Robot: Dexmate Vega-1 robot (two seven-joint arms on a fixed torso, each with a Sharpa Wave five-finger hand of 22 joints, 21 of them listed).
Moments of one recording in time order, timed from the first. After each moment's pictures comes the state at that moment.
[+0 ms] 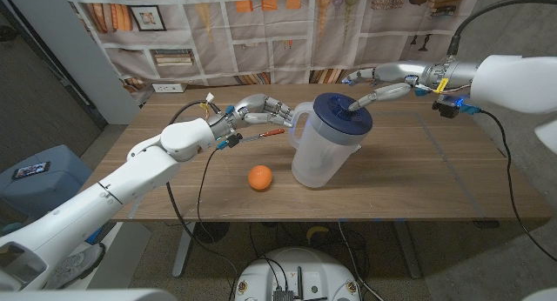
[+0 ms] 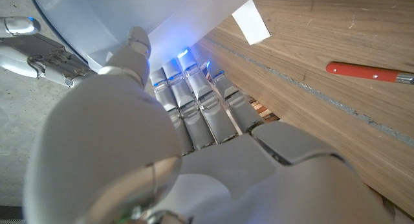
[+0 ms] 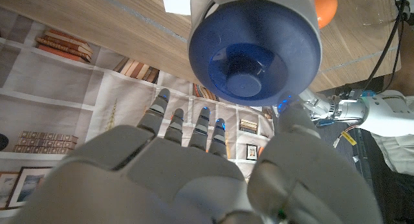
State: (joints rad) left arm 0.87 0.87 0.44 -1.95 -0.44 -0.04 -0.21; left_hand 1.11 -0.03 0.38 -0.17 0.18 1.08 -0.07 0.20 0.19 1.09 -0.18 0.20 0.19 1.08 -0.19 0.20 0.18 0.66 -0.06 0.22 0.18; right arm -1.24 -1.16 0.30 -2.54 -0.07 -0.35 0.64; right_hand 0.60 -0.03 0.39 -0.18 0.26 0.09 -0.11 0.22 0.20 0.20 -0.06 0.22 0.23 -0.01 0.10 0.22 0.24 0.19 0.20 0.18 0.16
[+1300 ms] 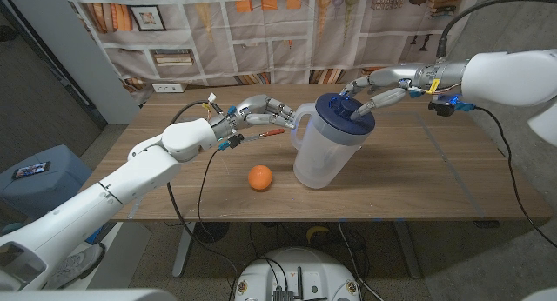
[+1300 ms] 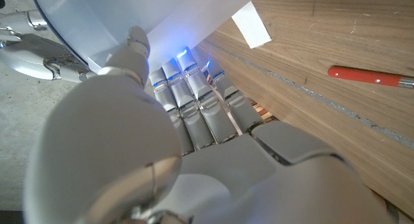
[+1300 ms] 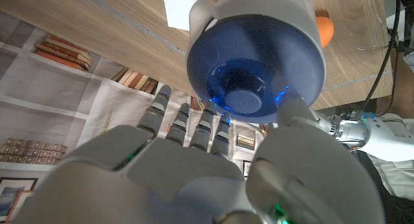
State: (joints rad) left arm 0.87 0.88 0.45 -1.97 -0.44 -0.03 -0.21; left_hand 1.10 -0.02 0.37 -0.17 0.17 1.08 -0.07 0.20 0.19 1.10 -0.18 0.20 0.20 1.09 -0.19 0.20 0.18 0.67 -0.06 0.22 0.18; right arm -1.18 -1.26 0.23 -2.51 -0.04 -0.35 0.63; right_hand 0.68 -0.04 0.41 -0.17 0.25 0.21 -0.16 0.27 0.20 0.33 -0.10 0.25 0.24 0.08 0.04 0.27 0.24 0.23 0.20 0.19 0.16
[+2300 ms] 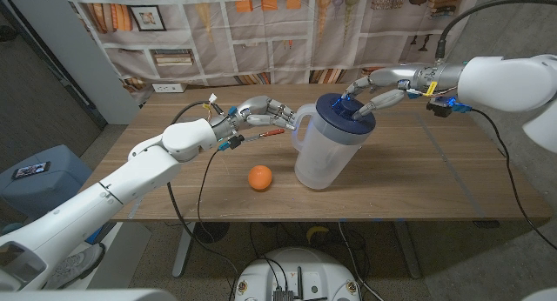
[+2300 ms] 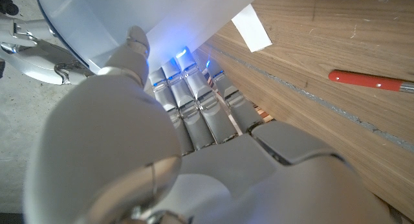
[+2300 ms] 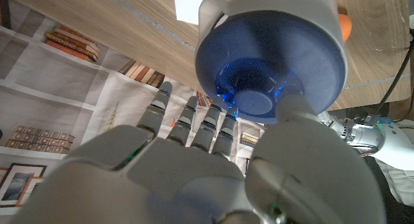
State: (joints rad) left arm 0.87 0.88 0.45 -1.97 -0.44 -0.03 -0.22; left_hand 1.10 -0.02 0.36 -0.17 0.18 1.09 -0.07 0.20 0.19 1.11 -0.18 0.20 0.20 1.10 -0.20 0.20 0.18 0.67 -0.07 0.22 0.18; right arm -1.19 -1.27 0.20 -2.50 -0.11 -0.34 0.58; right_hand 0.77 -0.05 0.42 -0.17 0.20 0.34 -0.22 0.32 0.20 0.49 -0.18 0.27 0.23 0.19 -0.04 0.33 0.26 0.30 0.16 0.19 0.16
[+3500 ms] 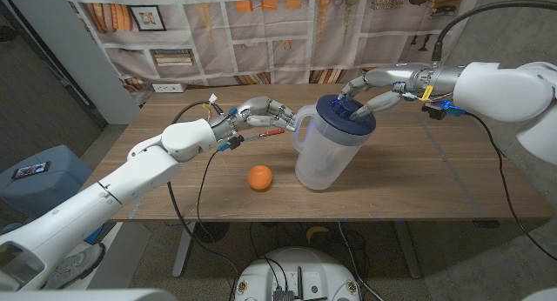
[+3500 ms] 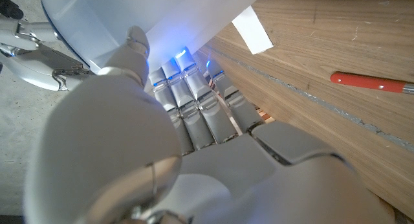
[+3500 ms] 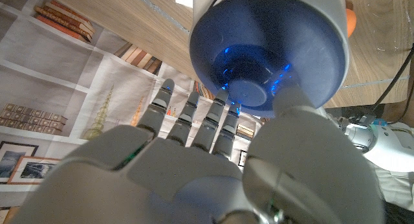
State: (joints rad) left arm 0.86 0.88 0.45 -1.97 -0.44 -0.04 -0.23; left_hand 1.10 -0.02 0.36 -0.17 0.18 1.09 -0.07 0.20 0.19 1.11 -0.18 0.20 0.20 1.10 -0.20 0.19 0.18 0.67 -0.07 0.22 0.18; right arm -1.20 -1.22 0.18 -2.51 -0.19 -0.29 0.56; right_hand 0.83 -0.06 0.42 -0.17 0.19 0.40 -0.22 0.34 0.20 0.57 -0.20 0.27 0.25 0.23 -0.04 0.36 0.26 0.34 0.14 0.19 0.16
